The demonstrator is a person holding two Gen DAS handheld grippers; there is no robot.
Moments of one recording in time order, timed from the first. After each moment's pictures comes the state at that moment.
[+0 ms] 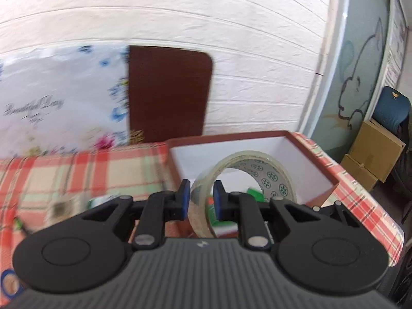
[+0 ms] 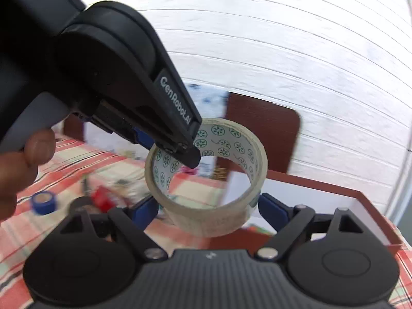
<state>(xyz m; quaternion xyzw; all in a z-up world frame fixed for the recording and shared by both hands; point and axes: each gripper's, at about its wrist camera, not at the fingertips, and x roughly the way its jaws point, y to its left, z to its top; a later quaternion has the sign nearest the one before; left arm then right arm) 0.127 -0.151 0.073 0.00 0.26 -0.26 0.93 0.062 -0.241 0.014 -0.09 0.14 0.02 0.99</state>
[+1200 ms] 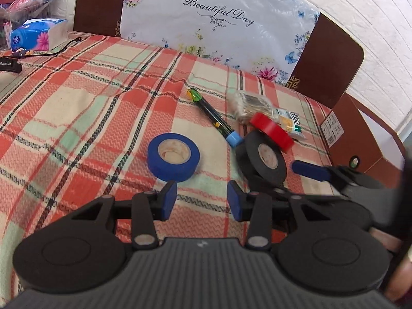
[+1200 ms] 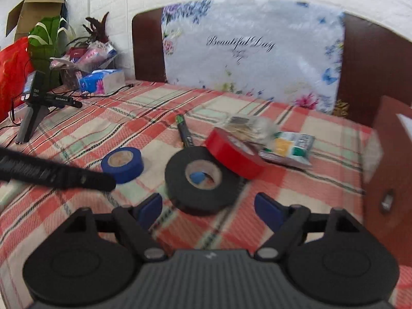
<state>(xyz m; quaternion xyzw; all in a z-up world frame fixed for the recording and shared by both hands) 0.084 0.084 -0.023 -0.13 0.37 -0.05 0.92 0.133 -0.089 -0.054 -0.07 0.33 0.22 0.92</state>
